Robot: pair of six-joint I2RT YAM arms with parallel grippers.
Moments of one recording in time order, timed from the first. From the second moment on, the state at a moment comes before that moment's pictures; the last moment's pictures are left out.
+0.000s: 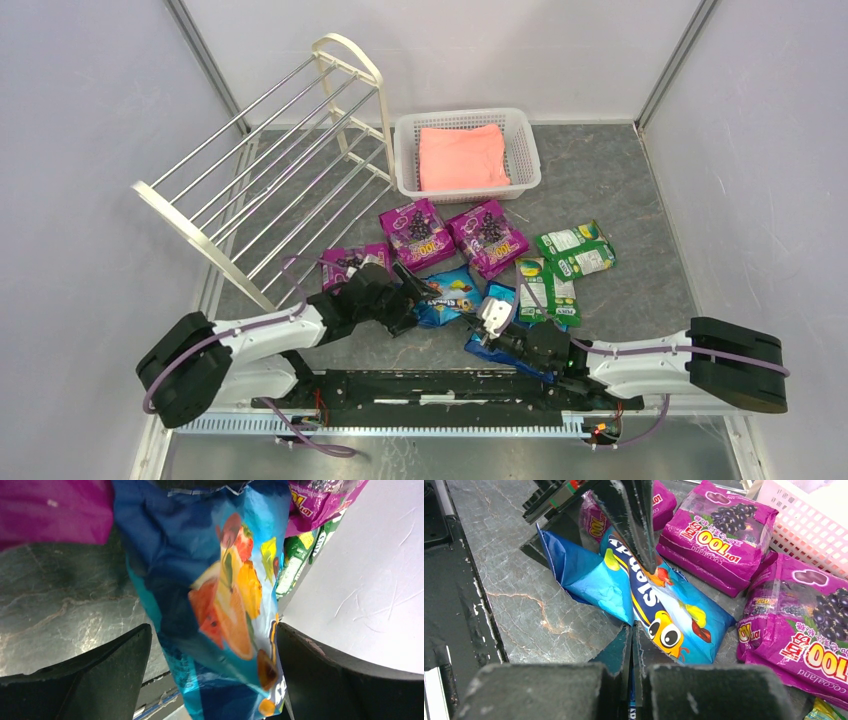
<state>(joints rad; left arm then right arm) -0.84 1.17 0.38 0.08 0.06 -1.53 1.29 1.04 0.03 0.90 0.29 -0.15</state>
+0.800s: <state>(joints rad) -0.87 1.41 0.30 0.55 0.16 -1.73 1.28 1.05 0.03 0.93 0.24 -0.14</state>
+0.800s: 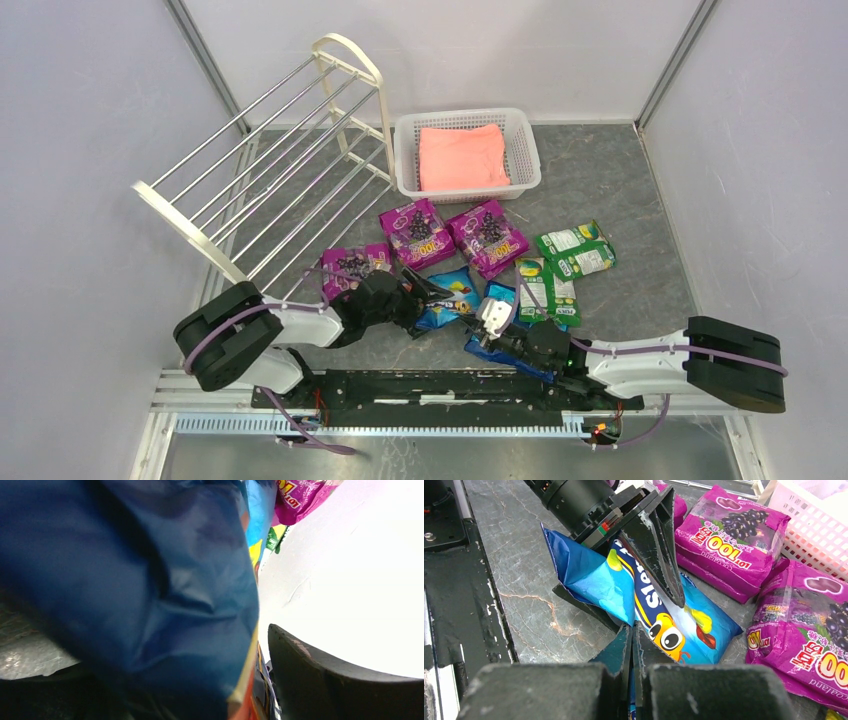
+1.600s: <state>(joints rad) -0.89 1.21 0.29 0.36 0.00 -1.65 1.28 0.78 0.10 0.70 0.30 -0.09</state>
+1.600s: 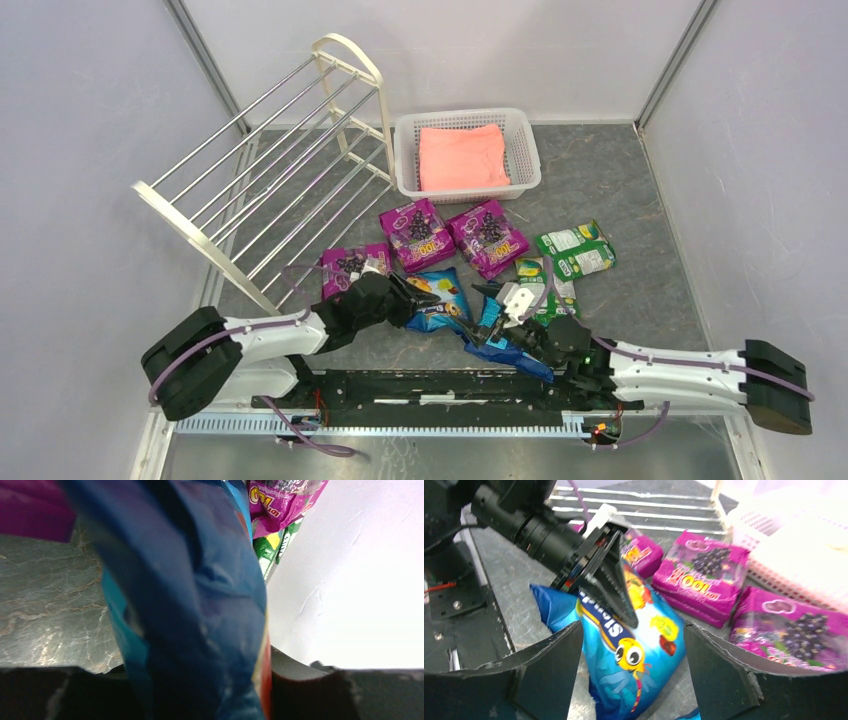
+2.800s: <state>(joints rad) -0.59 1.28 1.54 -0.48 0.09 -0.98 1.28 0.26 0.49 0.02 0.88 -0.15</state>
